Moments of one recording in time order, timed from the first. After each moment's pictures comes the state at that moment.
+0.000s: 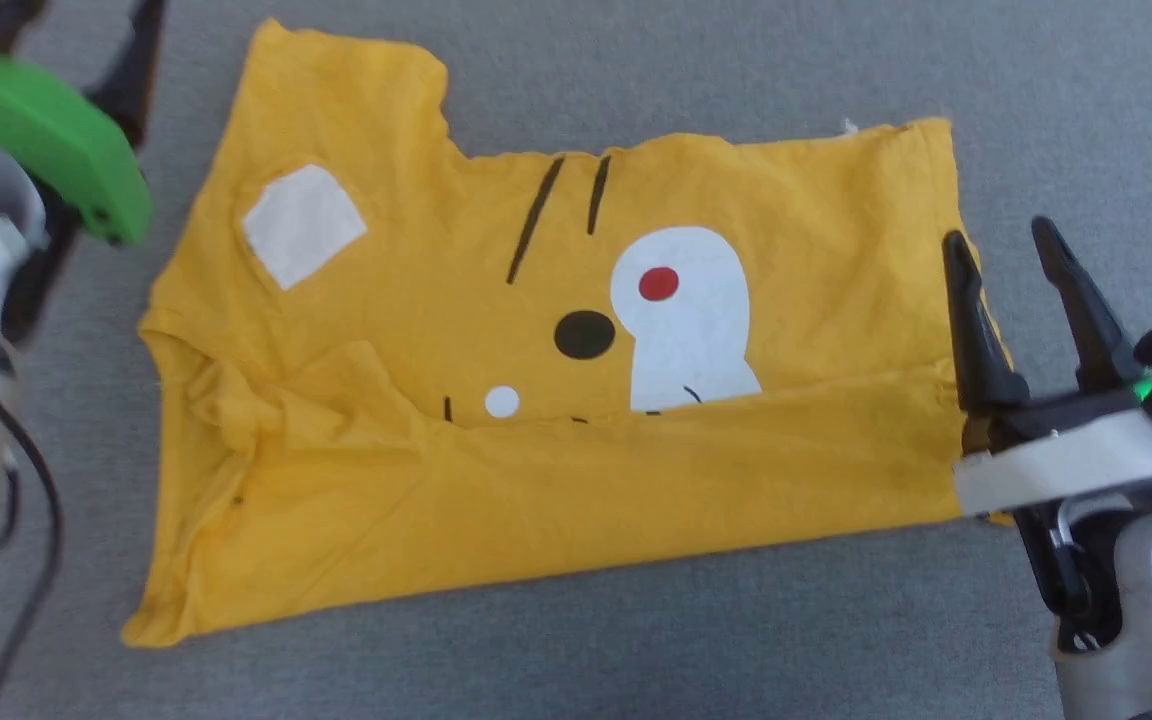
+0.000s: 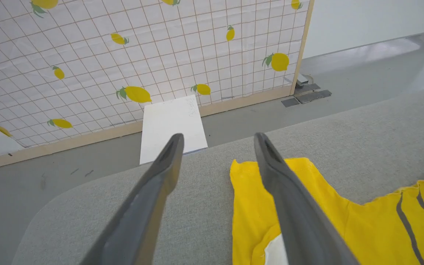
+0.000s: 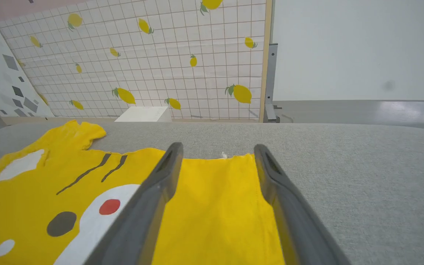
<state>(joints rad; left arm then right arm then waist) -0.81 0.59 -0.31 0.21 -0.52 -0.05 0.22 -0.23 -0.12 0.00 -0.08 0.23 0.13 -0.06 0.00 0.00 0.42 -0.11</state>
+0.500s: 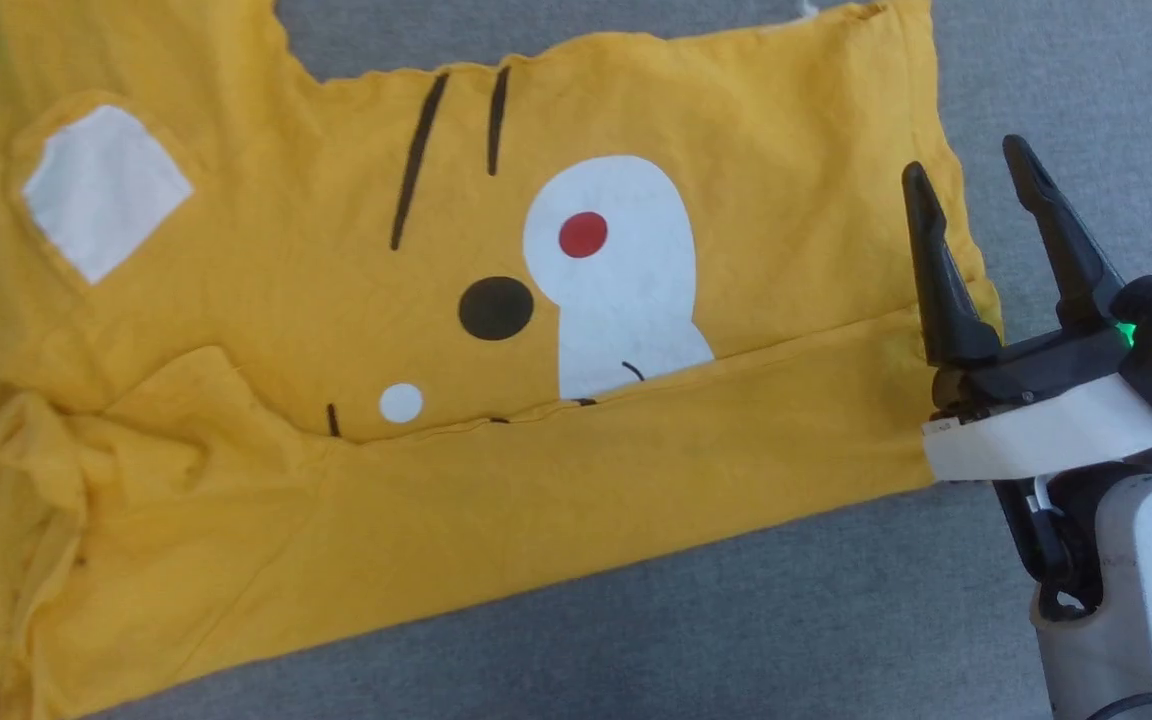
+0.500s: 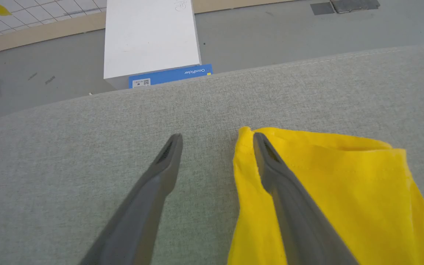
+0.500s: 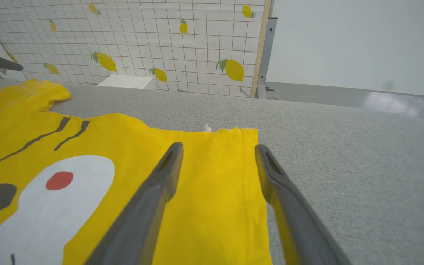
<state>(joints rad) -1.09 0.64 -0.32 0.34 -0.55 0.05 0.69 -0.31 -0.11 0.07 -0.16 0.16 0.13 -0.04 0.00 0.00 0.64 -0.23</state>
